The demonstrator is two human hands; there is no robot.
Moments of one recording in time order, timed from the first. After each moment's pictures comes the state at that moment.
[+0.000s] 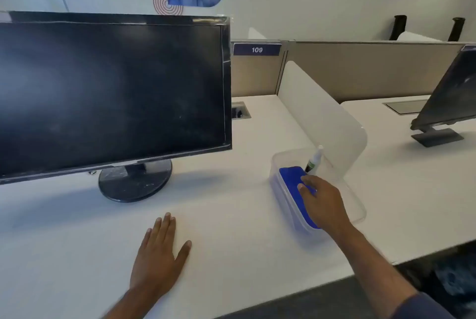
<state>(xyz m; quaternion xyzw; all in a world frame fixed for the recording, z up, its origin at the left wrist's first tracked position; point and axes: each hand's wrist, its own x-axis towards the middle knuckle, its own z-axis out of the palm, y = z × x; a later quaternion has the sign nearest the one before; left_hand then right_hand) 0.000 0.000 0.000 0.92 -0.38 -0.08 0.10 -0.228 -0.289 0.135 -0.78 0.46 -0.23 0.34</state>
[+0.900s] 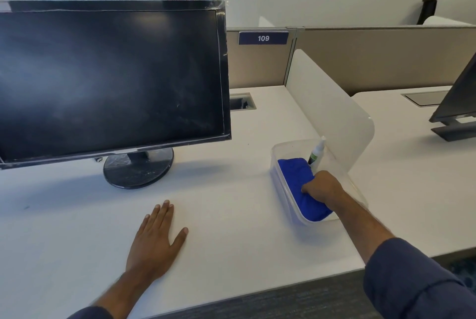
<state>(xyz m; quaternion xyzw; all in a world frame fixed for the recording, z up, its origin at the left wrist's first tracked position) -0.004 0.001 -0.001 0.92 -0.38 -0.05 0.10 -0.214 -0.353 0.114 -0.75 0.58 0.02 0.31</state>
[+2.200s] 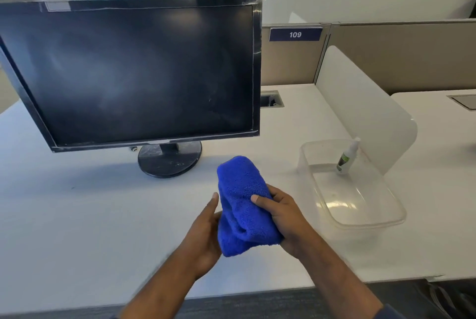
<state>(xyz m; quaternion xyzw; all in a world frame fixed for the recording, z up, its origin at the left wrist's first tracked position) -0.067 -0.035 0.082 0.45 0.01 -0.55 0.70 -0.177 -0.183 0.130 -0.54 0.27 -0.10 0.79</state>
